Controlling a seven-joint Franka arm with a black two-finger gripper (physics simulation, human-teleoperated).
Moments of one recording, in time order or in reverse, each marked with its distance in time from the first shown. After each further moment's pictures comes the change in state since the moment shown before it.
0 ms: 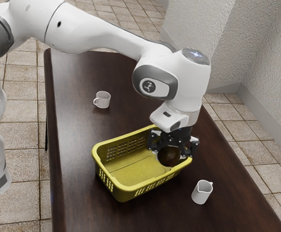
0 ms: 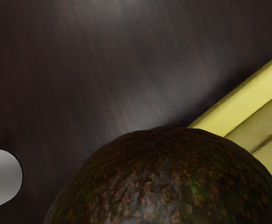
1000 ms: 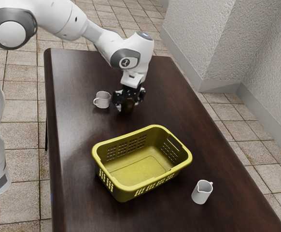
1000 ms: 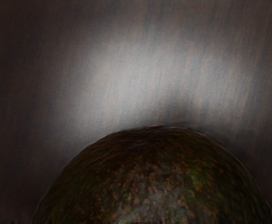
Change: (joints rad) arm 0.082 -0.043 0.672 -0.372 0.000 0.222 0.161
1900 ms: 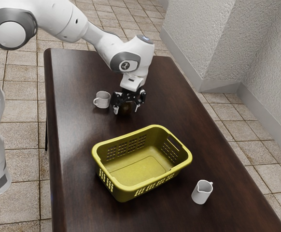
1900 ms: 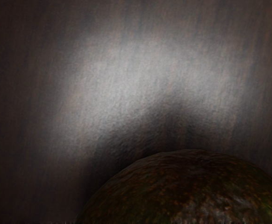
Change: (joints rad) arm -0.015 0.006 -0.003 -0.026 -0.001 0.006 0.007
